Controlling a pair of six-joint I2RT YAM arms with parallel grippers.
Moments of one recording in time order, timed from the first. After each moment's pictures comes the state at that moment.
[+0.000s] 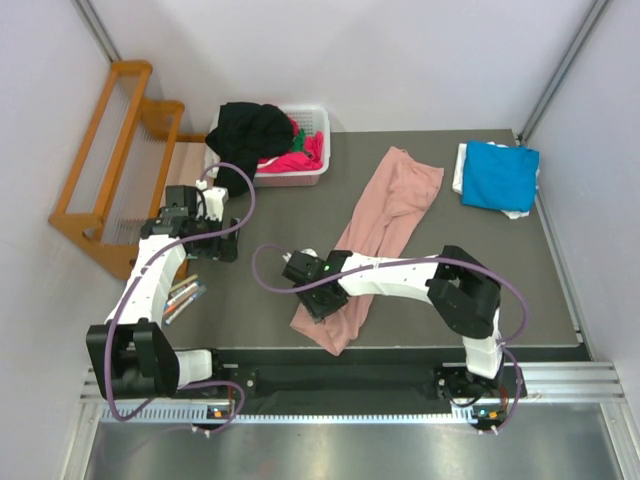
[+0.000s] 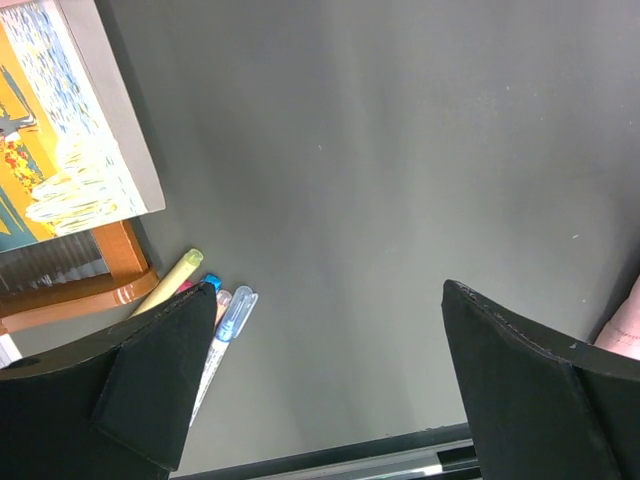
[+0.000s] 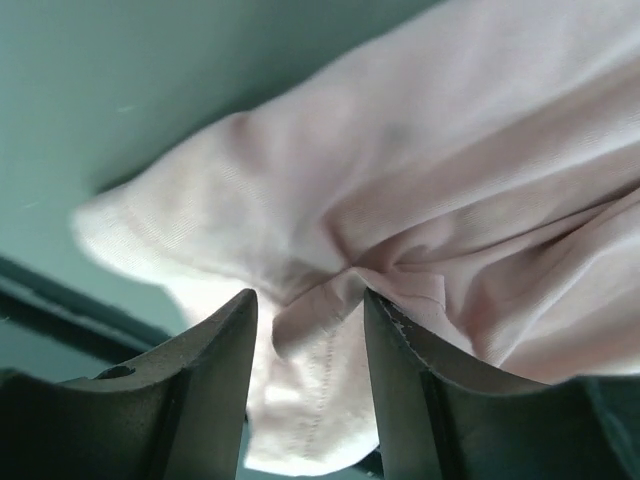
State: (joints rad) left arm 0.05 1.27 1.01 -0.77 0.16 0.20; right arm 1.16 1.93 1.38 -0.73 0.12 0.51
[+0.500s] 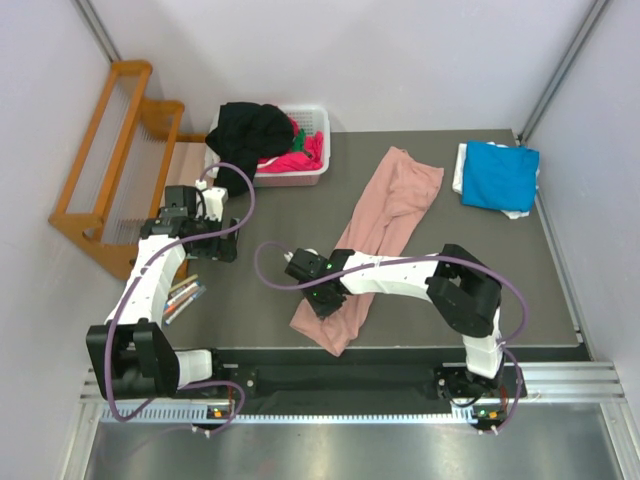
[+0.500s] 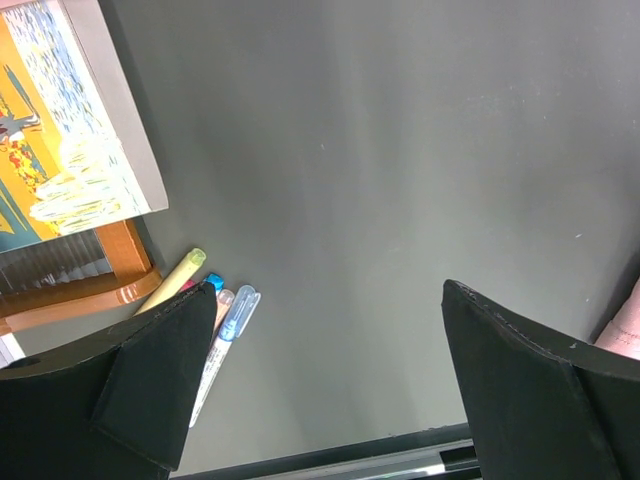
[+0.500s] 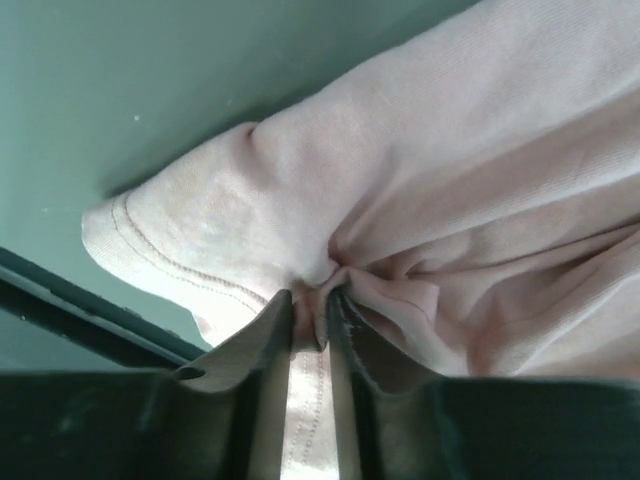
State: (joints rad) left arm 0.06 1.26 1.01 -0.77 0.16 0.21; right arm 1.13 1.93 1.35 -0.68 0.06 0.52
